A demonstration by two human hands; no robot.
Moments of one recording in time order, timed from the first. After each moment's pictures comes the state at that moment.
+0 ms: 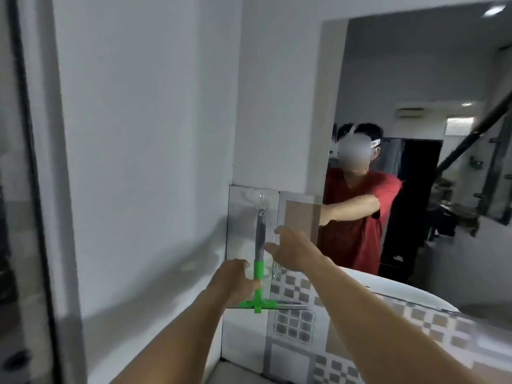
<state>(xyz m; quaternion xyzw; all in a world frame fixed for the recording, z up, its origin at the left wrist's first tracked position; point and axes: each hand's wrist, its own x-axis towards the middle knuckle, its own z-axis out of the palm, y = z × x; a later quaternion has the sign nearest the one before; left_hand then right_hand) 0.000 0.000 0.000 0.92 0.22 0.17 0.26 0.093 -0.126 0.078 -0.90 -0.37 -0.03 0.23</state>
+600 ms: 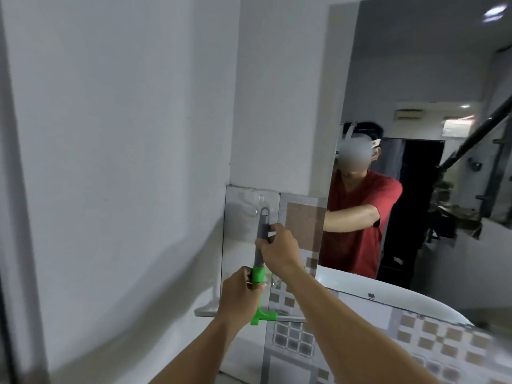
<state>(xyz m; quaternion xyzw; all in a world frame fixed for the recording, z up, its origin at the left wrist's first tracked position) 0.041 -0.008 -0.032 0.83 0.25 0.30 0.39 0.107 -0.085 0.059 -0.81 -0.30 -0.03 0.50</state>
